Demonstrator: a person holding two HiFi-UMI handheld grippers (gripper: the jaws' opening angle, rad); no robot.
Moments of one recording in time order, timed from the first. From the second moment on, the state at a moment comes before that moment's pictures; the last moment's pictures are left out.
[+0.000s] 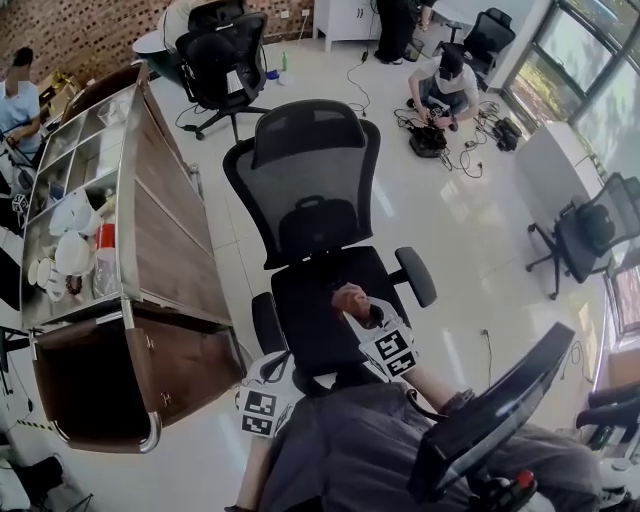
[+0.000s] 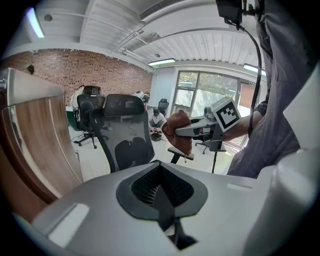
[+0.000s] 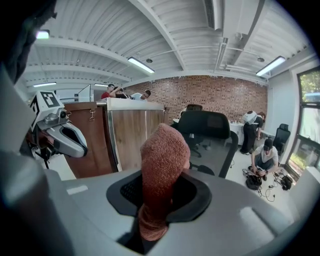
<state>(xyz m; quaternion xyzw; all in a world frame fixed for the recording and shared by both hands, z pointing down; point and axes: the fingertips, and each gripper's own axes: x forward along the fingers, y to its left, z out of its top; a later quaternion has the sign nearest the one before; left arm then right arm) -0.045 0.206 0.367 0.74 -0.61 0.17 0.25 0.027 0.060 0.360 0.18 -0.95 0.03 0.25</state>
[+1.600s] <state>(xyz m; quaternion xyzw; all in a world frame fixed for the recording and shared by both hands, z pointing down) -0.079 0.271 0.535 0.56 -0.72 0.06 0.40 -0.223 0.105 0.644 -0.16 -0.92 -0.04 0.35</state>
